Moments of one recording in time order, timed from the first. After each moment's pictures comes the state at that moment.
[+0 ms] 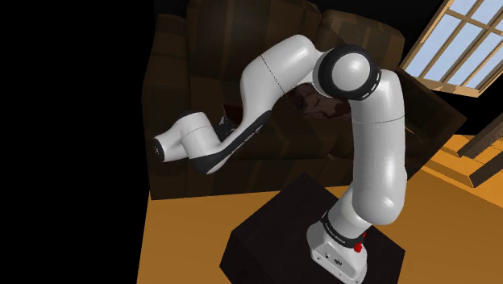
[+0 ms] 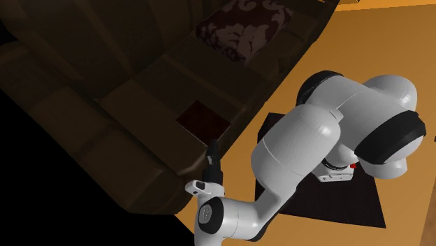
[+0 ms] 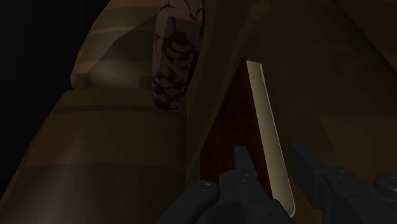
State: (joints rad) arm 0.10 0.60 0.55 -1.94 -1.25 1.21 0.84
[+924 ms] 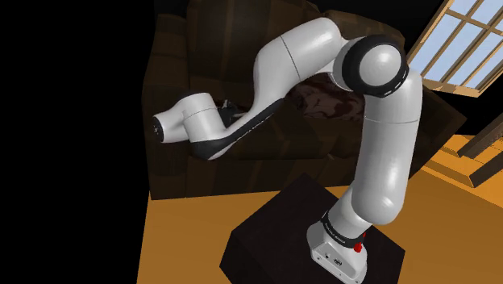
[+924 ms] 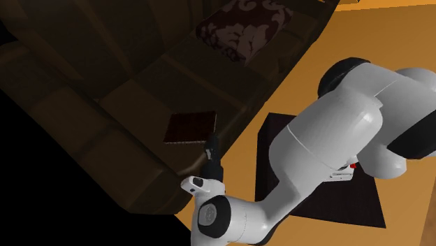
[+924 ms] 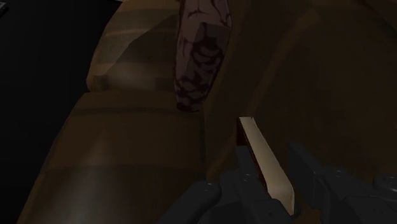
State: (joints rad) arm 0.07 0.46 0.59 -1.96 -1.22 1.19 0.72
